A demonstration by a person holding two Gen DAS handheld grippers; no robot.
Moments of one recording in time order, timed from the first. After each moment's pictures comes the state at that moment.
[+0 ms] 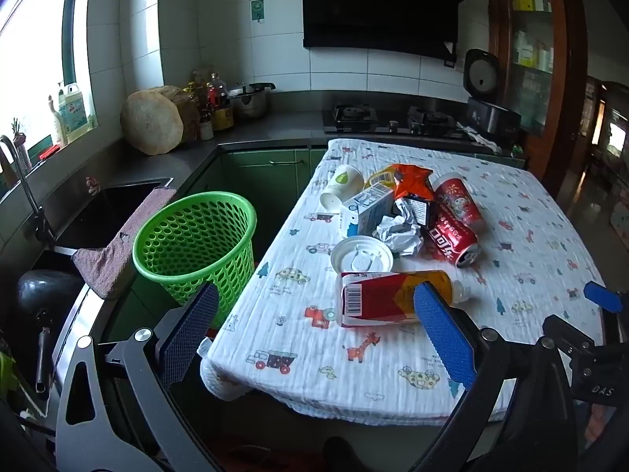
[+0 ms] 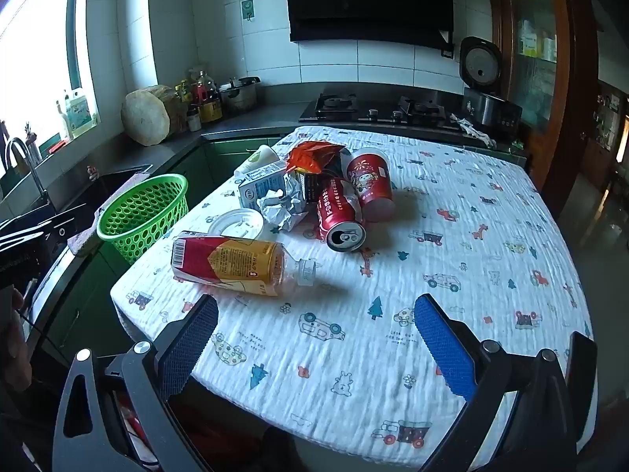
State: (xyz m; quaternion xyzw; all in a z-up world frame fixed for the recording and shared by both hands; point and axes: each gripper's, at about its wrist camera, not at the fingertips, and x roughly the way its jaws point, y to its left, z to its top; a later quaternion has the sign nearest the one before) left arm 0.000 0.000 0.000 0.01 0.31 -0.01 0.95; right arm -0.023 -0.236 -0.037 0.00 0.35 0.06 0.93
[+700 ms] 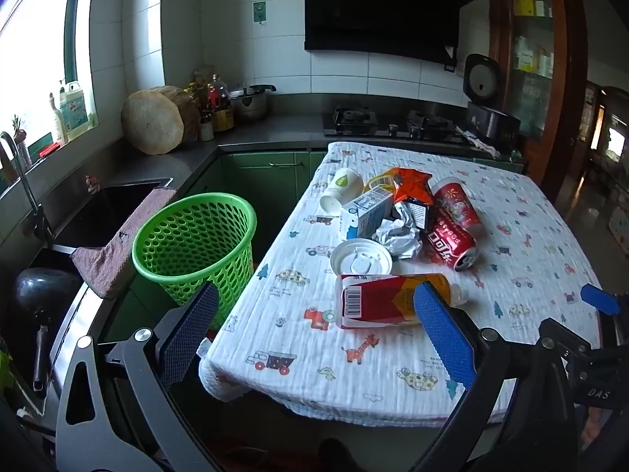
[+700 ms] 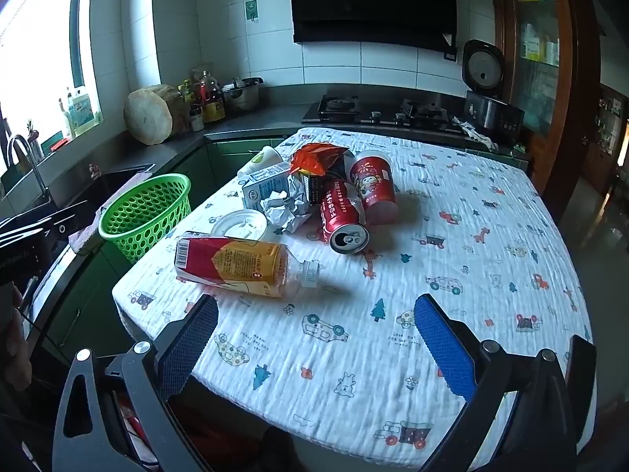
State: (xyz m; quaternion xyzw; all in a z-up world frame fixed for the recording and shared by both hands) left arm -0.002 0.001 0.002 0.00 0.30 0.00 0.95; right arm -0.026 -0.234 -0.035 0.00 0.35 0.06 0.94
